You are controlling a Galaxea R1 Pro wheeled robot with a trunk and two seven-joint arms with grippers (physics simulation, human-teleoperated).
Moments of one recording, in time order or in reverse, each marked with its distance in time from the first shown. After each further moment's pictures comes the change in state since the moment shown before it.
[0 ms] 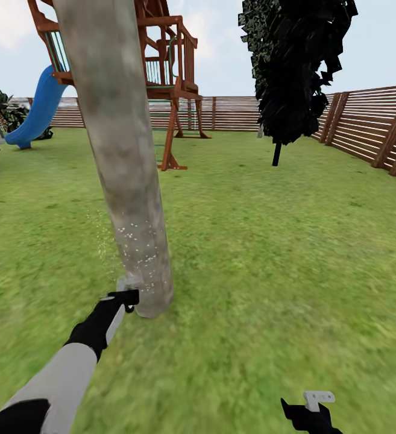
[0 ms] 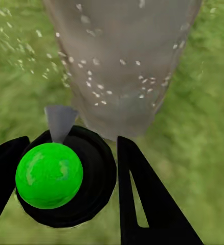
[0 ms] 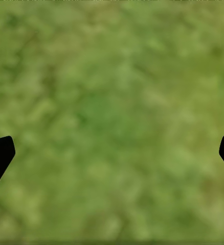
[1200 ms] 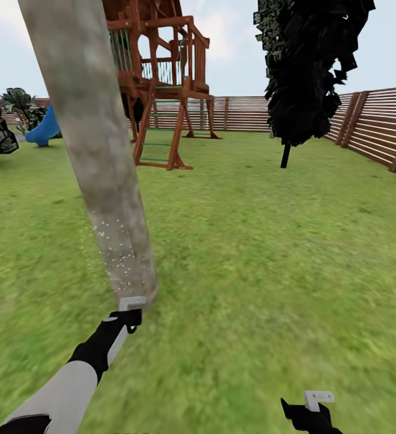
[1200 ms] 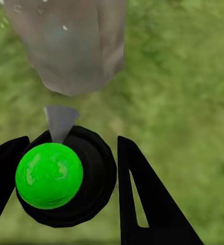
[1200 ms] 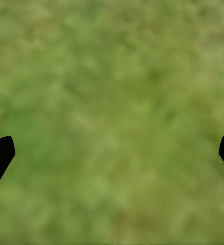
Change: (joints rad) left arm 0.066 -0.011 -0.005 0.087 0.008 -0.075 -0.003; right arm 0.000 0.000 0.000 -0.002 -0.002 -0.001 0.000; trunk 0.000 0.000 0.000
